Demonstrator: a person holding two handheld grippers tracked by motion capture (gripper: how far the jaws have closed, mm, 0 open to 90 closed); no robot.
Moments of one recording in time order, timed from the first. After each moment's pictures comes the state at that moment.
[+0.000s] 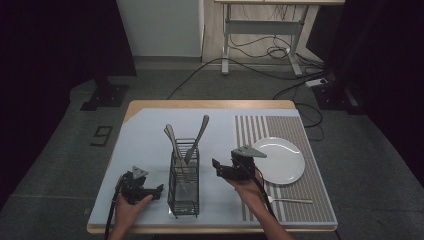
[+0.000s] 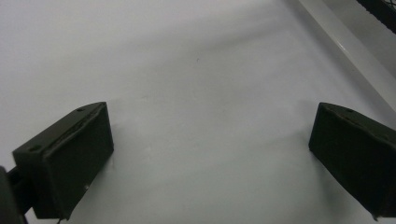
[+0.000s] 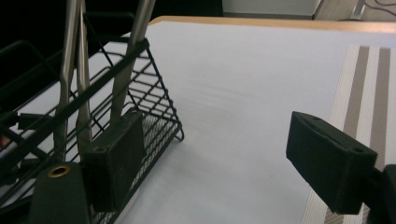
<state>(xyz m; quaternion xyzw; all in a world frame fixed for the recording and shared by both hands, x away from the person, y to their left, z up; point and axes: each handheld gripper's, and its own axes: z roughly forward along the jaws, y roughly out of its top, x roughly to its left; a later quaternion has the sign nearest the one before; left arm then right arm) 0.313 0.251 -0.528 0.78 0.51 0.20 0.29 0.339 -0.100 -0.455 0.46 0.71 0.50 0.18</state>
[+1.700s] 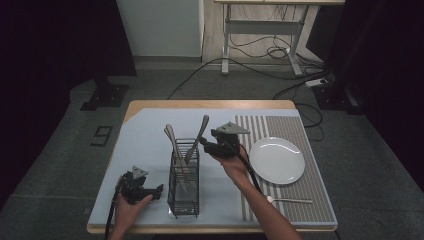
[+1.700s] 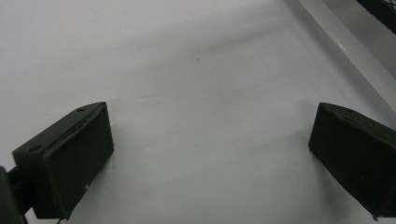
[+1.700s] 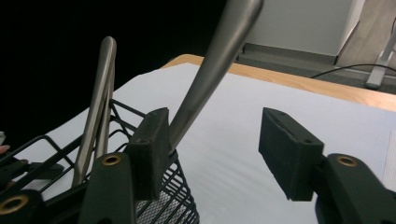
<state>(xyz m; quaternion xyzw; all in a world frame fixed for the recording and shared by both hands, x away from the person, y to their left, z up) 0.313 0.252 -0.528 0.78 0.51 0.20 0.29 0.393 -0.058 -0.421 0.40 0.72 0.54 0.19</state>
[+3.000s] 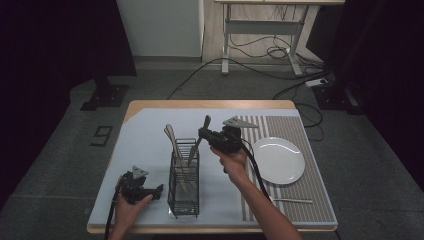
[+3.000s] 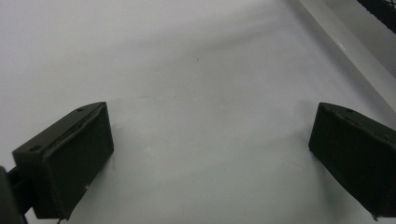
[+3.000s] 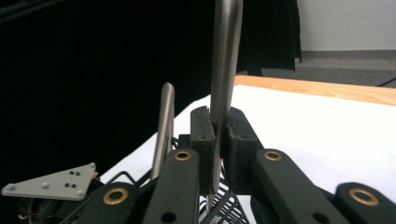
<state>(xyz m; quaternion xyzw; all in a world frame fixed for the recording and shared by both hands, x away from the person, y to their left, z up) 0.313 0.252 -0.528 0.78 0.51 0.20 0.29 0.397 -0.069 -0.408 0.38 0.68 0.63 0.07</state>
